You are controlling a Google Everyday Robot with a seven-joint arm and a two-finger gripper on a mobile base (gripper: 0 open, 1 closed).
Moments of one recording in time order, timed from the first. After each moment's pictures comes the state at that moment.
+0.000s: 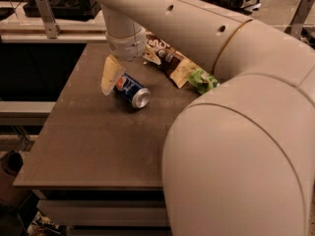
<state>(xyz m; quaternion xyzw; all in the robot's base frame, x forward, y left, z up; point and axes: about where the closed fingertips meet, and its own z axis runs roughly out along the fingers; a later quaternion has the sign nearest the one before) 0.632 0.056 0.868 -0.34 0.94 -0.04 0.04</state>
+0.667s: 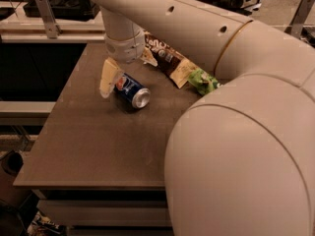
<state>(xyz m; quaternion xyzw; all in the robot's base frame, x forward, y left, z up) 0.629 0.064 0.863 -0.37 0.93 -0.03 0.04</state>
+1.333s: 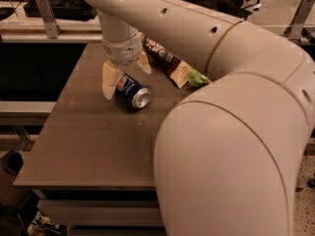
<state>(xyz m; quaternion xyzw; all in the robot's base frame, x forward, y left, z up) 0.632 0.069 0.855 -0.37 0.93 -0.03 0.03</state>
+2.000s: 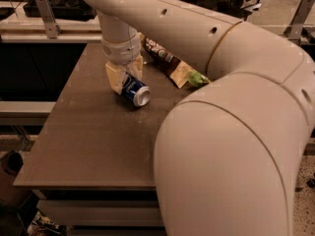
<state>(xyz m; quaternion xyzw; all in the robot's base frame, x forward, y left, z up) 0.639 0.076 0.852 -0.37 0.93 -0.03 0.05</state>
